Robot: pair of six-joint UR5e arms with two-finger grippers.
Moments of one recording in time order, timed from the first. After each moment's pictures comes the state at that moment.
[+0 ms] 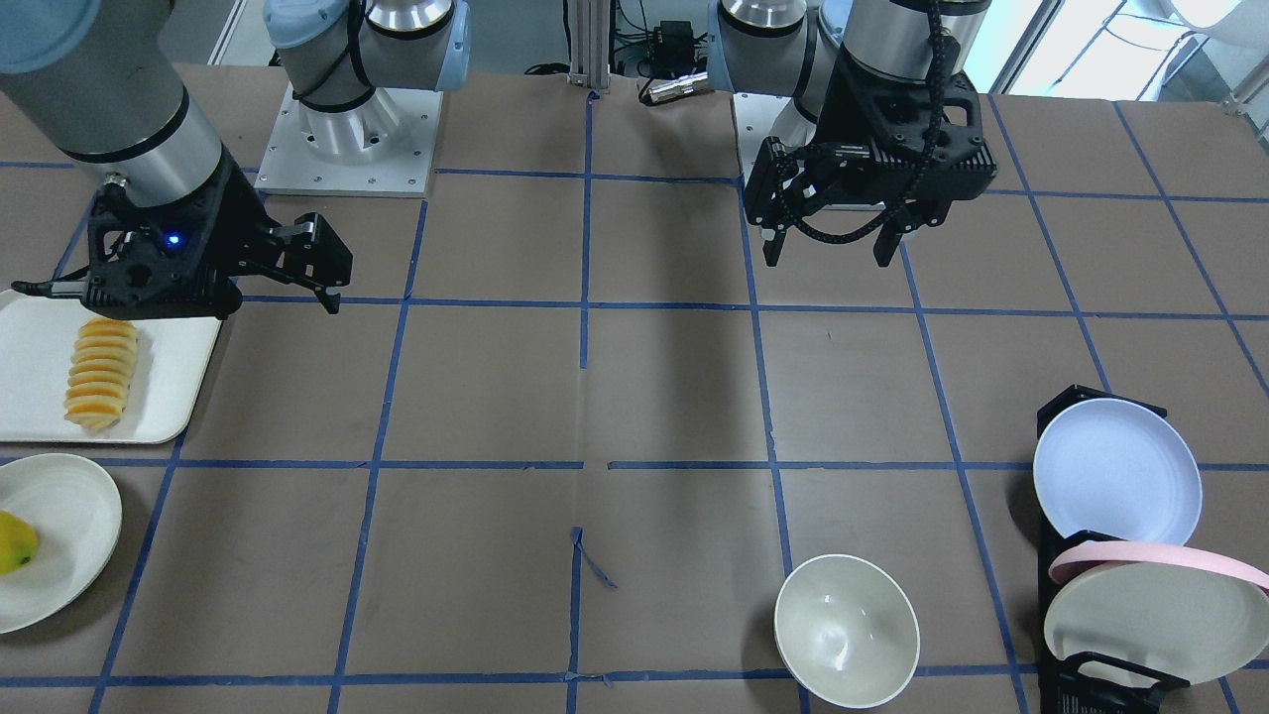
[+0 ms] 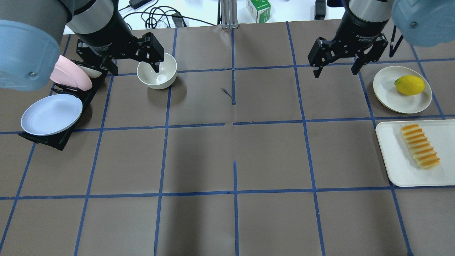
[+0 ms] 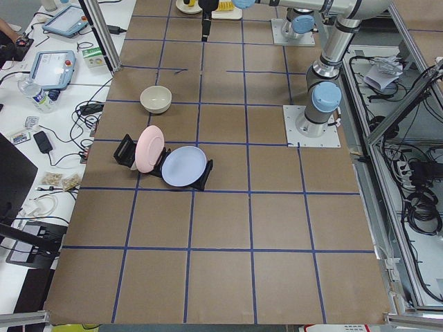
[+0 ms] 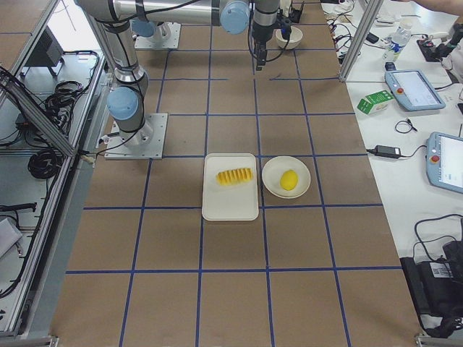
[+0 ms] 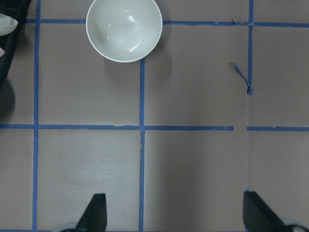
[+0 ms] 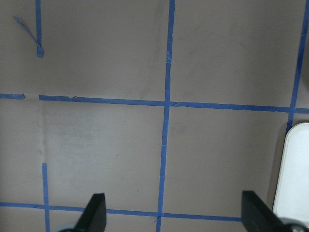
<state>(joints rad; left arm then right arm) -1.66 -1.57 -1.54 -1.45 1.58 -0.11 1.52 -1.47 1.52 -1.57 -1.54 -0.11</state>
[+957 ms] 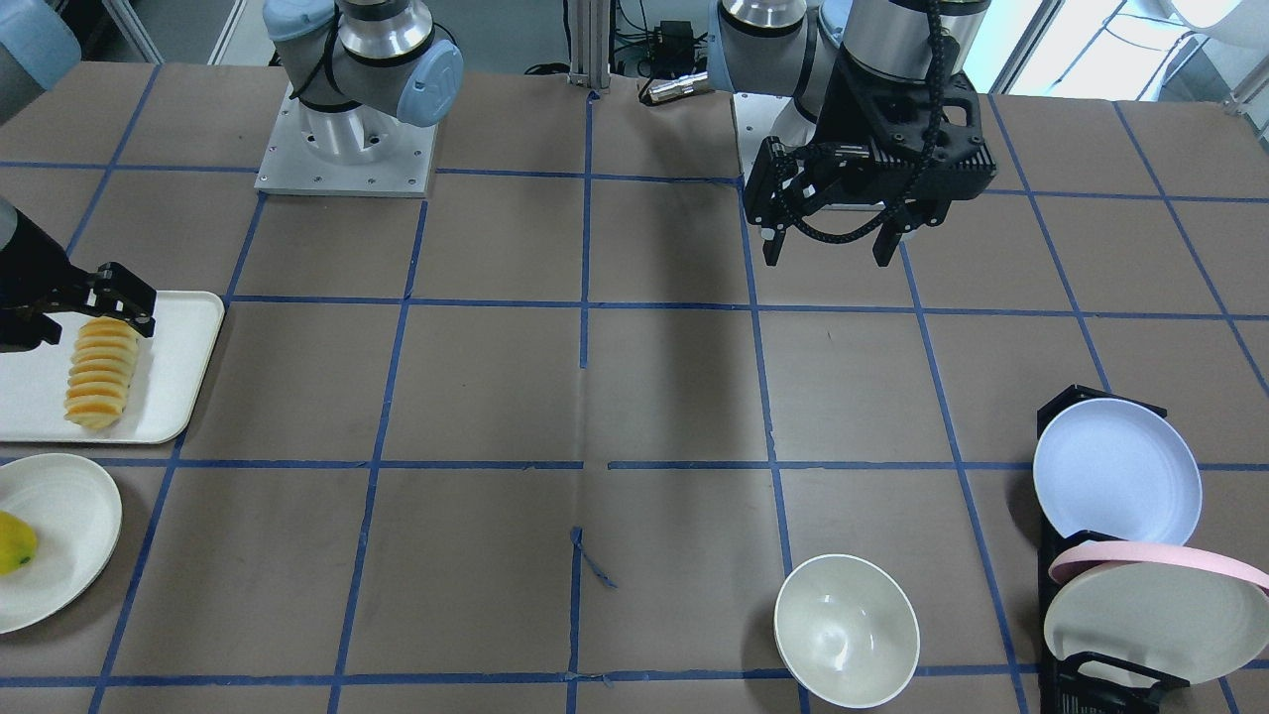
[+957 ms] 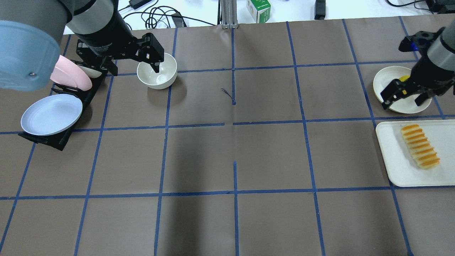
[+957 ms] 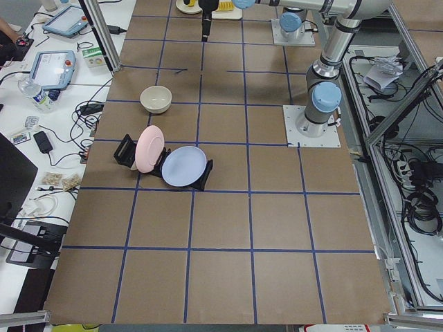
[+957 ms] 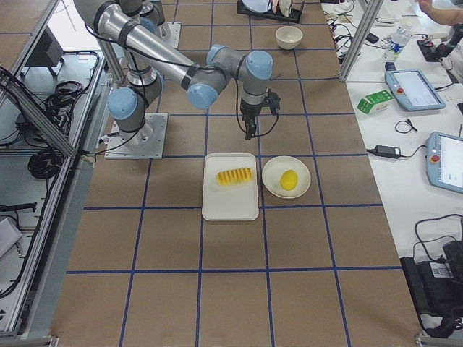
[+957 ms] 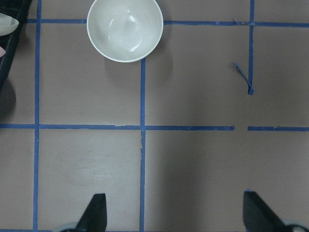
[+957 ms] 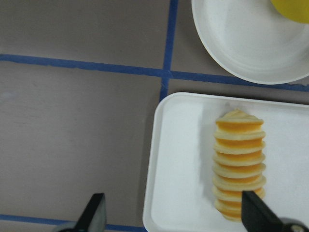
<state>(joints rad) -1.66 -1.57 -1.54 -1.45 1.58 -0.11 1.04 -1.49 1.91 -1.94 -1.61 -0.65</state>
